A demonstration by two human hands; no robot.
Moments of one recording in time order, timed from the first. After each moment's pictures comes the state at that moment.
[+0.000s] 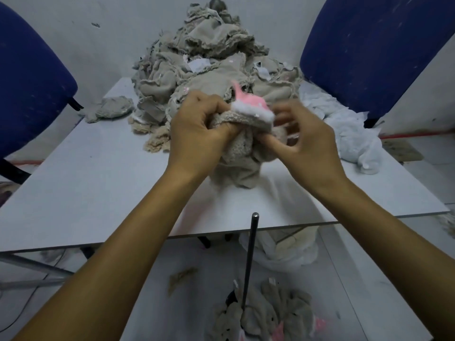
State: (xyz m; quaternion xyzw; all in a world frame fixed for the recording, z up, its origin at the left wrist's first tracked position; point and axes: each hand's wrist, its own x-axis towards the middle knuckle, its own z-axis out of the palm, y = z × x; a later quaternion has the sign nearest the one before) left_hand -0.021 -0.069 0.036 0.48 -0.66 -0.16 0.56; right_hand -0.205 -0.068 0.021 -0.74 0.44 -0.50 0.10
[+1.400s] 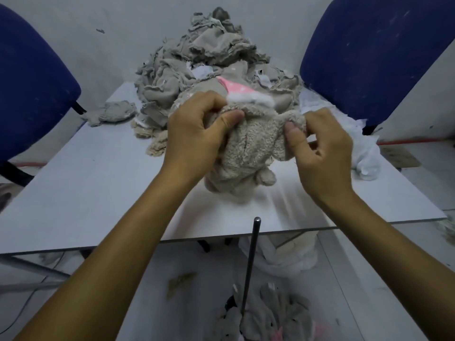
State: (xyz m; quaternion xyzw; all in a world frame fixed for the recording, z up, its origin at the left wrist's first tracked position) left_hand -0.017 -0.060 0.052 0.46 -0.68 -0.09 0.56; right_hand -0.211 -0.066 0.014 -0.69 0.45 -0.56 0.03
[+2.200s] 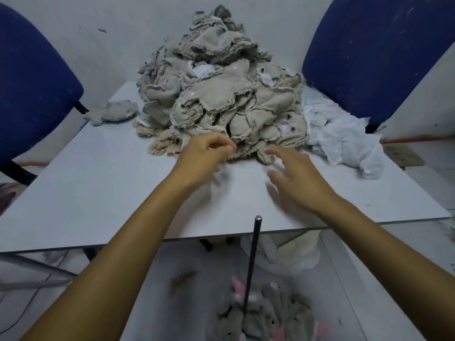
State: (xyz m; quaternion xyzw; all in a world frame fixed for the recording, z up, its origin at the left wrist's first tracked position) left_hand -0.004 -0.083 0.007 0.55 -0.62 -0.37 0.43; right_hand -0.219 -0.085 -0.028 -0.77 0.55 -0.26 0.19
